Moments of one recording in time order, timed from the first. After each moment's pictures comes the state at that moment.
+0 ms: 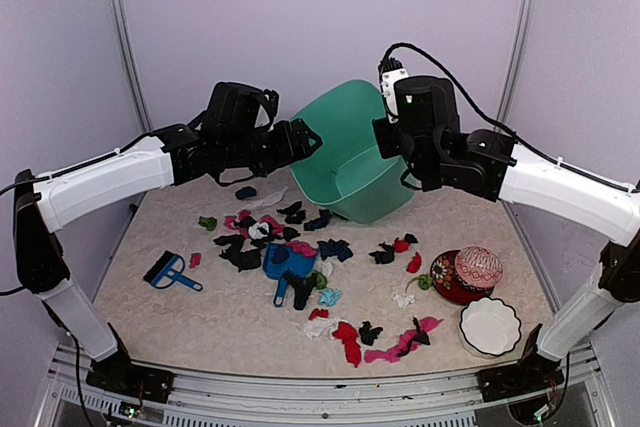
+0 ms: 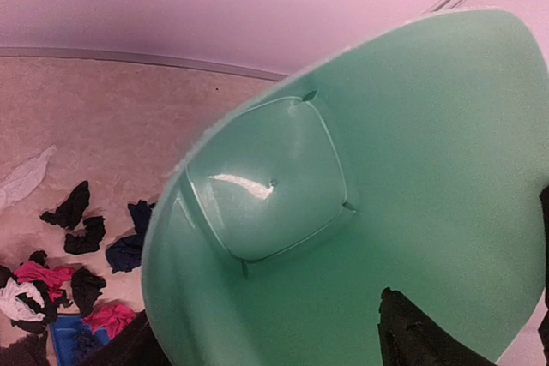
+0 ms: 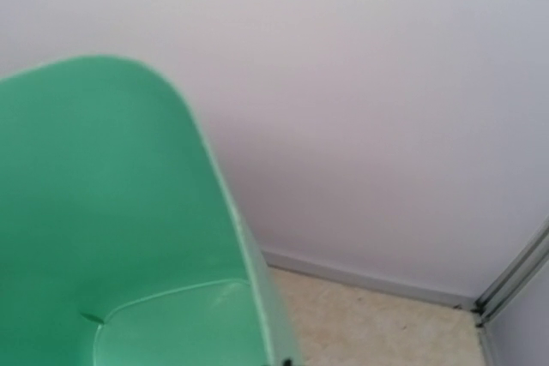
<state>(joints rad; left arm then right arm) -0.79 1.65 1.52 -0.29 -0.06 -0.71 0.97 1.53 1.50 -0.21 0.91 -0.06</state>
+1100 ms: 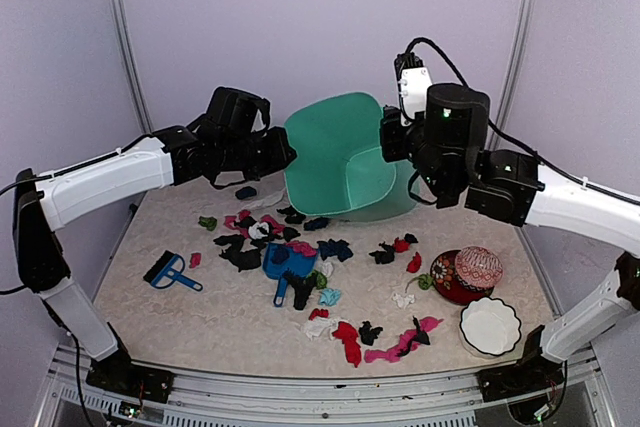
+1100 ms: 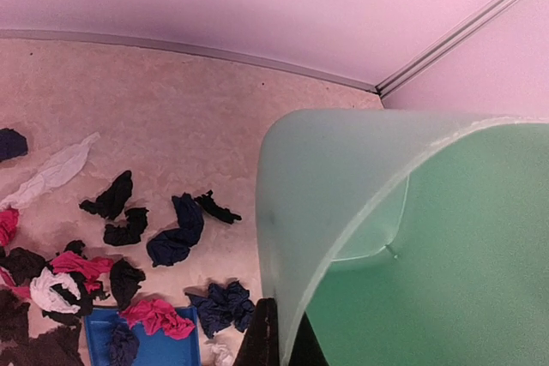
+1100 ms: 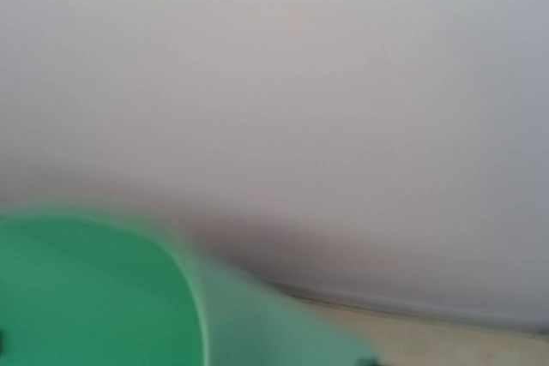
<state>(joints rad) -0.75 1.65 1.49 -0.33 -0.10 -0.72 1.06 1.39 1.35 -0.01 0.90 -0.06</state>
